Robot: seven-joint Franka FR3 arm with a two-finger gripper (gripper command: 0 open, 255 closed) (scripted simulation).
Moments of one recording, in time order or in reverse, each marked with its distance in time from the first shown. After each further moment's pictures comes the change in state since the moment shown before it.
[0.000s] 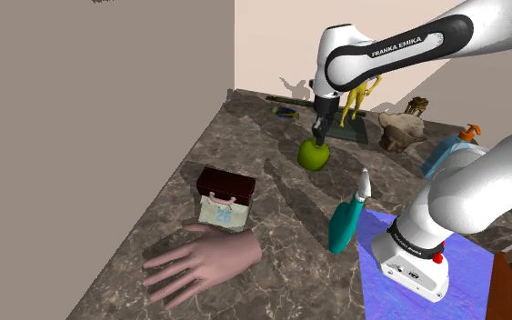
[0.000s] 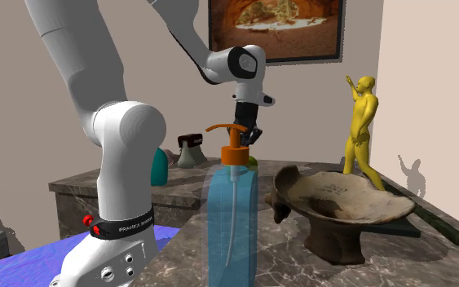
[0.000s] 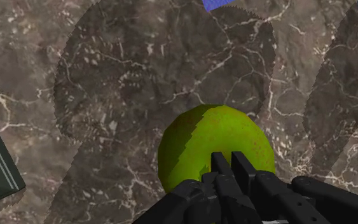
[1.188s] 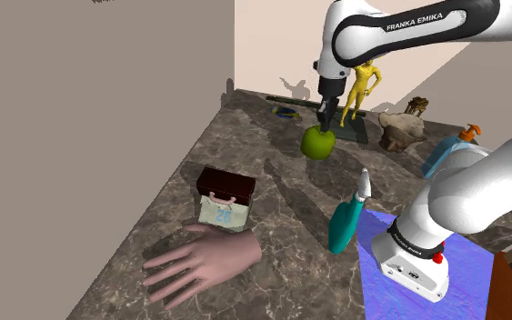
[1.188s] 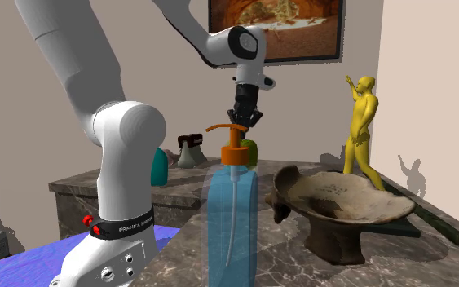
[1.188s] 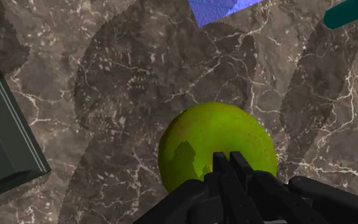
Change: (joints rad) arm -0.001 -0.056 0.006 0.105 -0.001 -0.160 0.004
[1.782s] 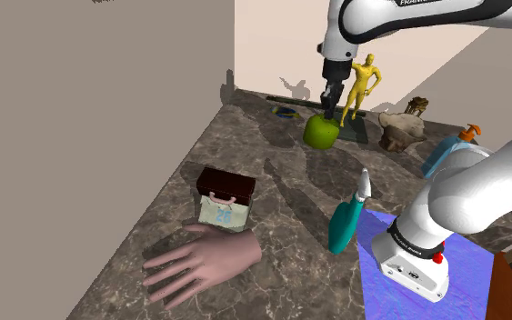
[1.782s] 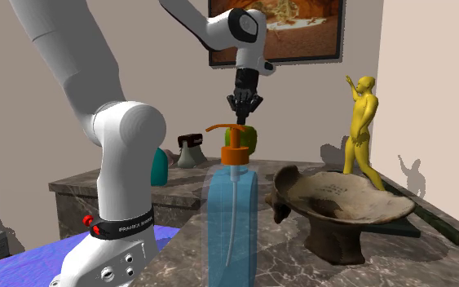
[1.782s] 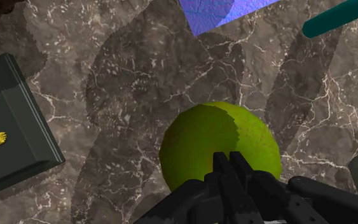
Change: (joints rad) arm 0.001 -0.025 0.006 0.104 0.002 -0.129 0.004
